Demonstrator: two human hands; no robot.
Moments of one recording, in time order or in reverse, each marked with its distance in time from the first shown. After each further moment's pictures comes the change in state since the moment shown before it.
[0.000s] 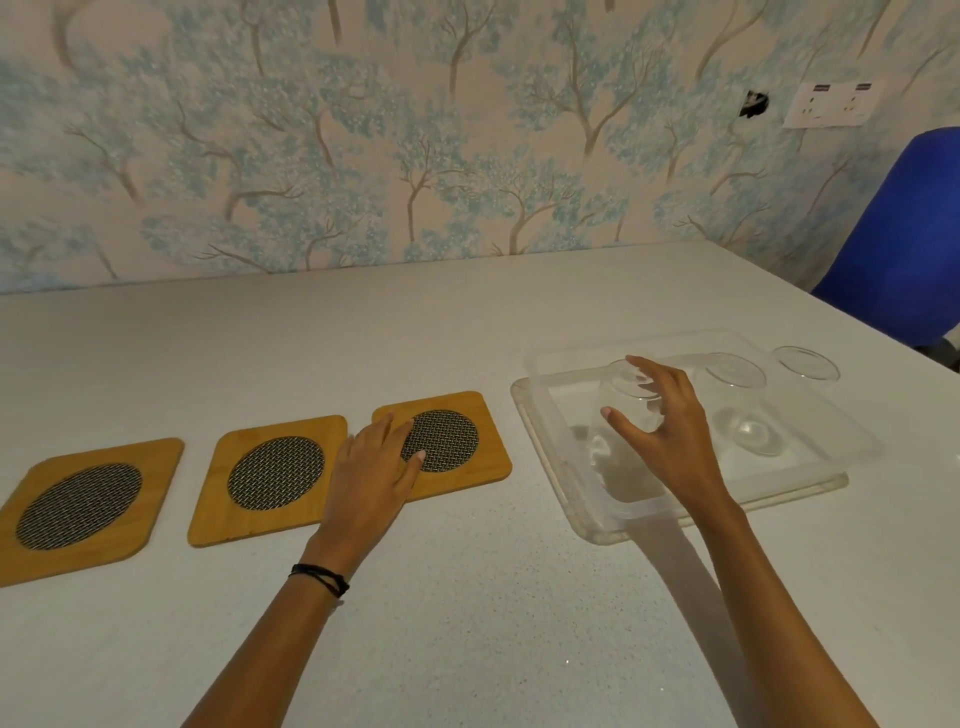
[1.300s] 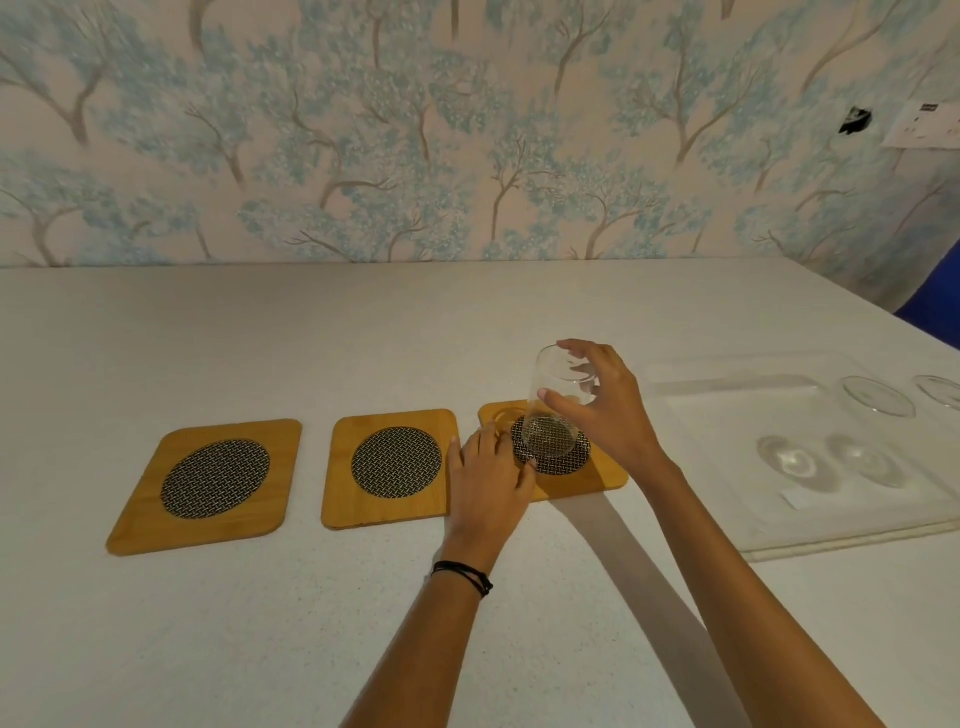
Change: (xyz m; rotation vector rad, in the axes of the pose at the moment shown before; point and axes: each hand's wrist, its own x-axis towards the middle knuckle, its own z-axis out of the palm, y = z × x) left_hand -0.003 -0.010 0.009 0.022 -0.035 -0.096; right_hand 0.025 -0.123 0.140 0.186 -0.192 -0.064
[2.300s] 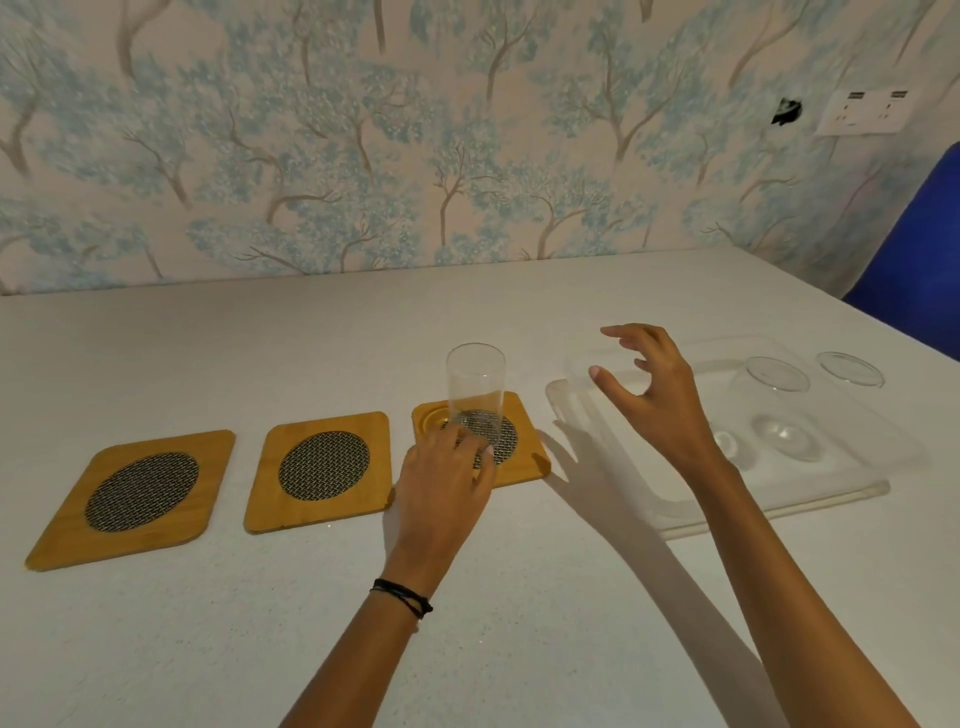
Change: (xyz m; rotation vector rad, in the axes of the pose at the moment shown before) left_hand -0.025 0.055 -0.027 -0.075 0.242 0.115; right_hand -0.026 0.034 -0.123 -0.122 0.144 -0.091
